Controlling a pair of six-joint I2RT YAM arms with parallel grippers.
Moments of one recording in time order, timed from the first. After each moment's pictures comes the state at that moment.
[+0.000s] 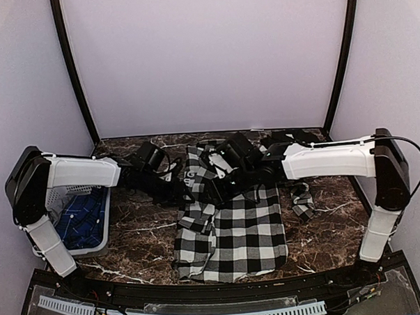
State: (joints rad) left arm -0.63 1.71 1.06 -0.31 0.46 -0.59; right arm 0.98 1.83 1.37 -0.41 -0.13 0.36
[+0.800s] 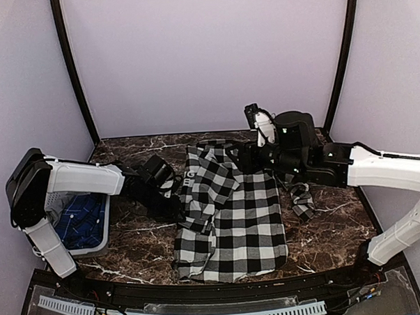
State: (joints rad) left arm -0.73 1.70 1.02 -0.48 0.26 -0.60; right arm 0.97 1.34 1.07 -0.06 0.19 0.33
